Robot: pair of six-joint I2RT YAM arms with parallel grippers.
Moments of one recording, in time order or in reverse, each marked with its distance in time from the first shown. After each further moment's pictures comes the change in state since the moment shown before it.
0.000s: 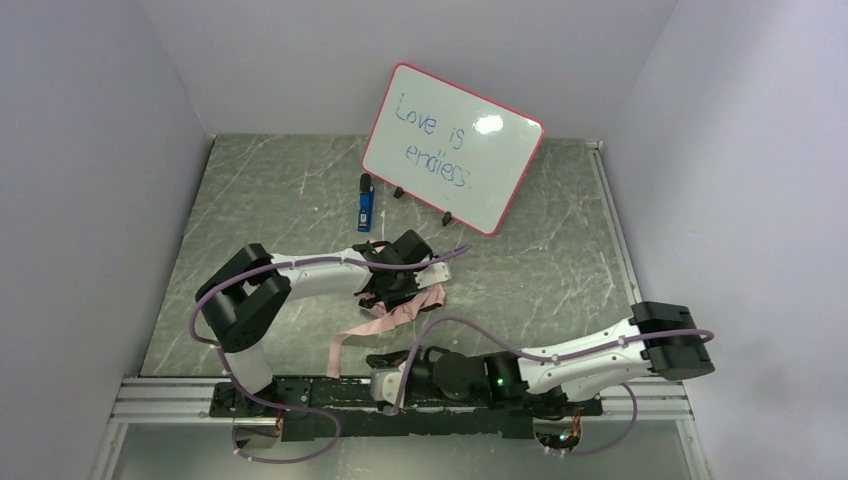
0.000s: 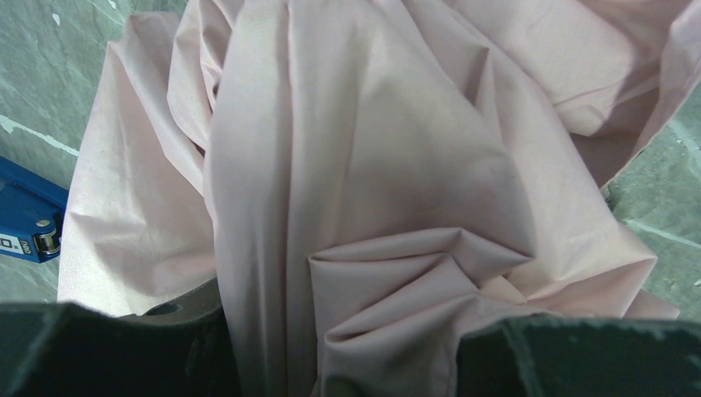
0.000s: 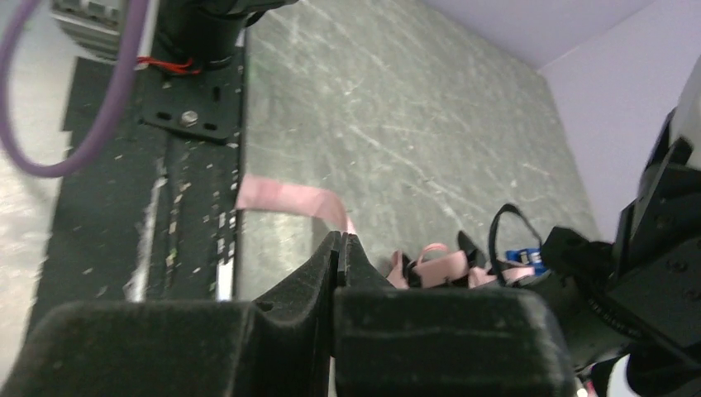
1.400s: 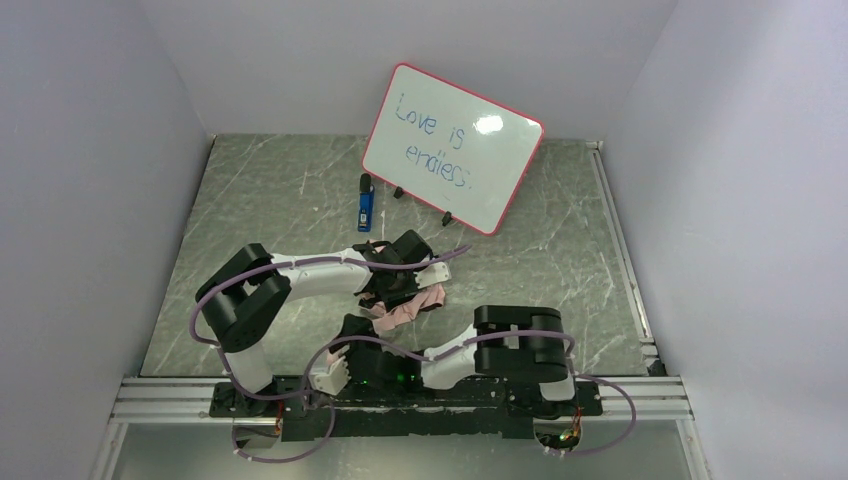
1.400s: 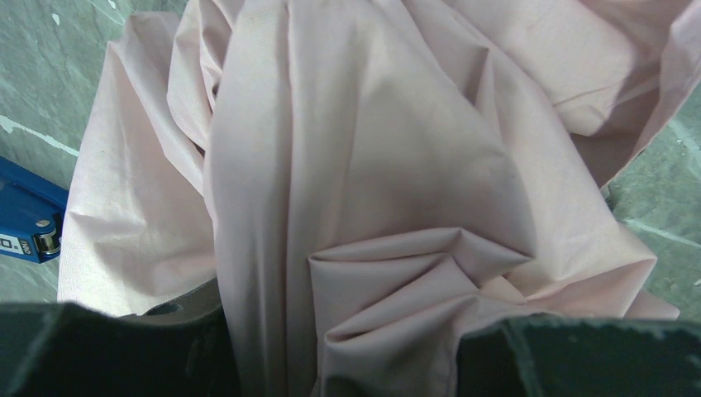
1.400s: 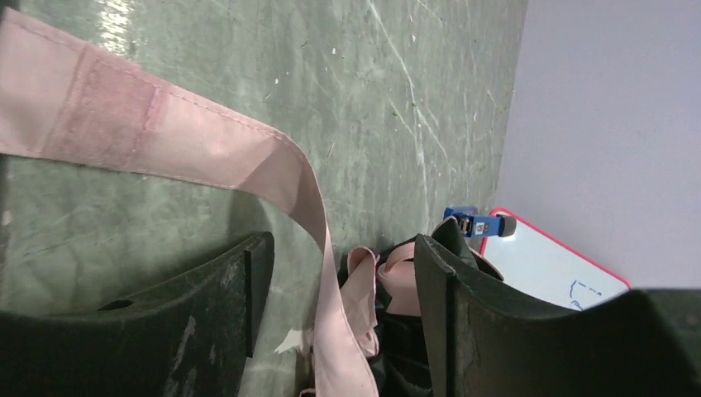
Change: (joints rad) left arm 0.000 -0.005 0.002 -0.003 0.000 0.000; right arm -0.149 0.724 0.265 0.160 0.196 -0.418
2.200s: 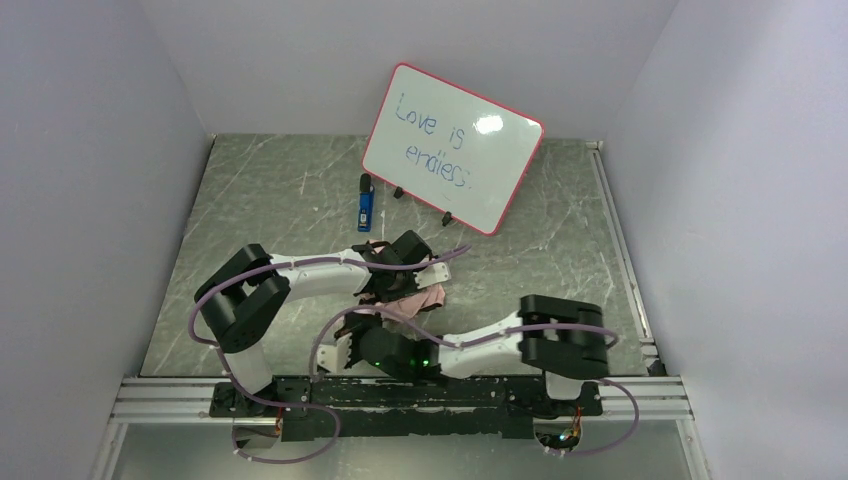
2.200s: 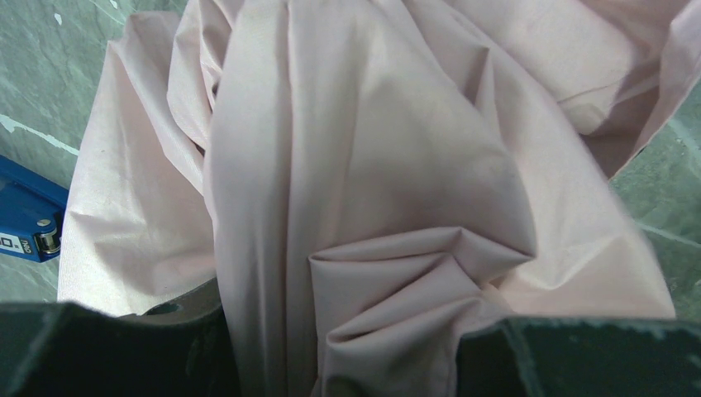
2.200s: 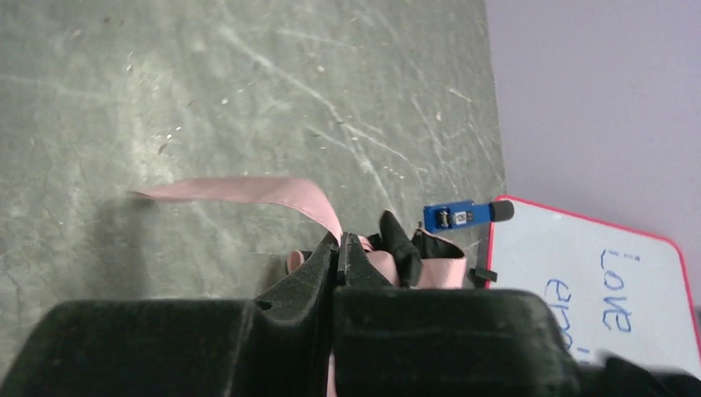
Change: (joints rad) left arm 0.000 -0.006 -0.008 0.009 0.000 0.000; right arm -0.053 -0.159 0.005 -0.042 -0.076 0.144
